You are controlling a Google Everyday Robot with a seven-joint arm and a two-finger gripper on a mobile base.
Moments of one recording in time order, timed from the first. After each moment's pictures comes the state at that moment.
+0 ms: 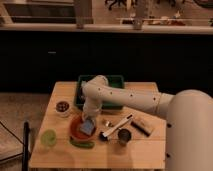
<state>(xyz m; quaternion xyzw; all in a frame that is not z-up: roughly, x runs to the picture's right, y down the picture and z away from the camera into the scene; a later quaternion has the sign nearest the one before) -0.075 0.181 0.802 -0.29 -0.30 -0.45 0.79</state>
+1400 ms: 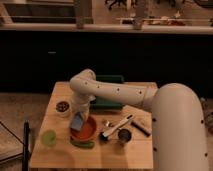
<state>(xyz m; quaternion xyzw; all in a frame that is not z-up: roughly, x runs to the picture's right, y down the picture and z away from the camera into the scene) -0.141 0.164 0.792 -0.27 -0.33 -0.51 0.75</state>
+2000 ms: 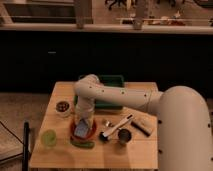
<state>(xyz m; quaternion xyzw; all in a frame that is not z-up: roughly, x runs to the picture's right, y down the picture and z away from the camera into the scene) -0.103 0.193 0.784 -0.31 -0.34 -0.50 0.74</state>
